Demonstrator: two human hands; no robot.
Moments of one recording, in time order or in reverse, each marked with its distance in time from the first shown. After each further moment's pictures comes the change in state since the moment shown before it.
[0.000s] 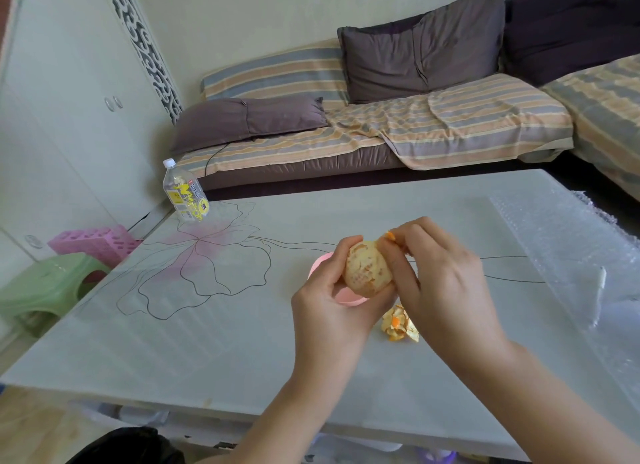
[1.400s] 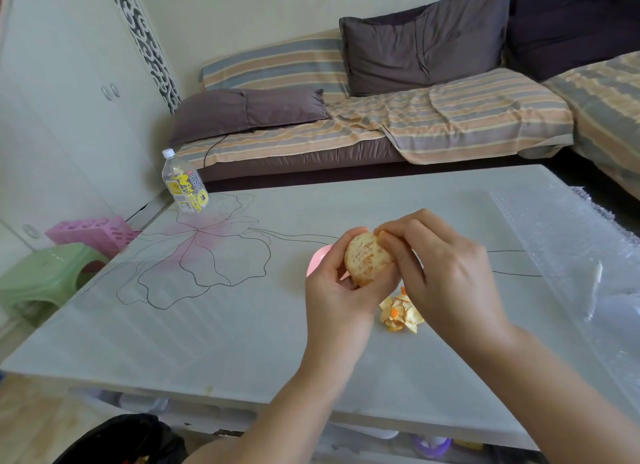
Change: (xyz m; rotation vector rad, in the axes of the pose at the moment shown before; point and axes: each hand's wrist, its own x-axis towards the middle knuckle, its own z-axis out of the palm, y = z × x) left_hand 0.000 0.003 0.008 -0.286 0.000 -0.159; right_hand -0.001 0.009 0.002 0.003 0.025 -0.145
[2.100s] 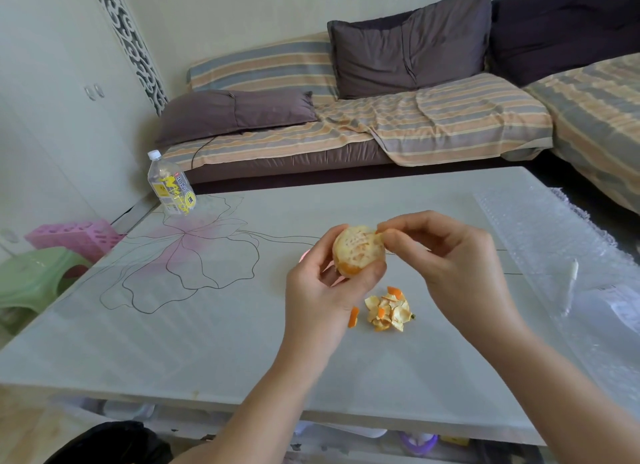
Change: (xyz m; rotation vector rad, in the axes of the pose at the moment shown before) left_hand 0.001 0.011 -0.007 -0.002 -0.072 -0.030; right_hand 0.004 0.003 -0.023 0.722 -0.107 0.584
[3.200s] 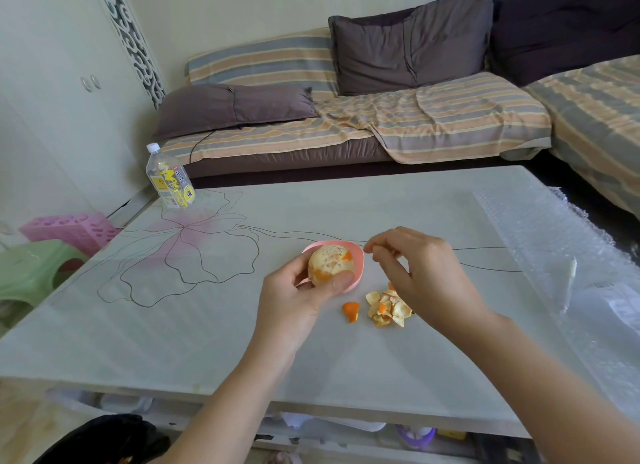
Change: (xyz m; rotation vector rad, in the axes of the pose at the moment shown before) left_hand 0.004 -0.014 -0.039 0.163 0.029 -0.168; right_hand 0.008 0.033 0.010 -0.693 -0.157 -0.302
